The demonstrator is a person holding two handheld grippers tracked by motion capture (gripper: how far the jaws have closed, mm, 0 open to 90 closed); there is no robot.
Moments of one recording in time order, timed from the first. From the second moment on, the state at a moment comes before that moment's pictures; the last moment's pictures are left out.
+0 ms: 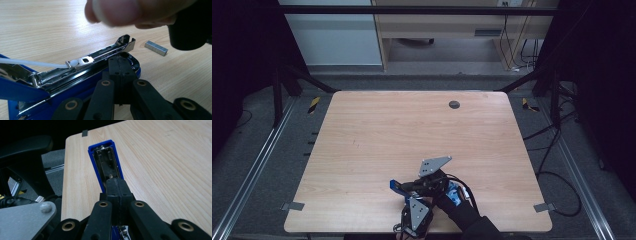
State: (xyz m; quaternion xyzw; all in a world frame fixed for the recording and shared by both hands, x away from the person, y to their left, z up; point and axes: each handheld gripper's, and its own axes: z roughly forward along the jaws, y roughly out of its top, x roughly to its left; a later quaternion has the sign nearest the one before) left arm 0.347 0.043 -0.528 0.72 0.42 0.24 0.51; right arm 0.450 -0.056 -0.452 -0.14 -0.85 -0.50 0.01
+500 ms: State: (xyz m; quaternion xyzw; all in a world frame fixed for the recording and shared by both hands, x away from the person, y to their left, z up) left arm 0.348 0.044 -0.528 0.71 0.42 0.24 0.51; right arm 0.454 -0.043 -0.462 -0.15 -0.87 -0.47 0.03
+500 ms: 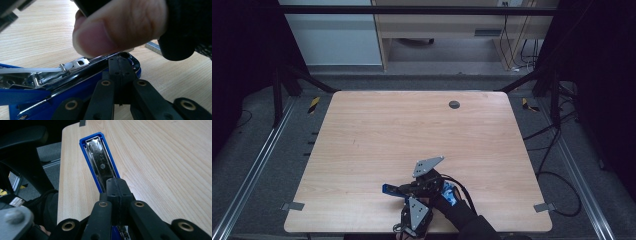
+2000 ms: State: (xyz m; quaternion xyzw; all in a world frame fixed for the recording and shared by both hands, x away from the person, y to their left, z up) left arm 0.348 0.046 -0.527 0.72 0.42 0.23 0.51; right arm 0.465 -0.048 -0.456 -0.19 -0.87 -0.46 -0.01
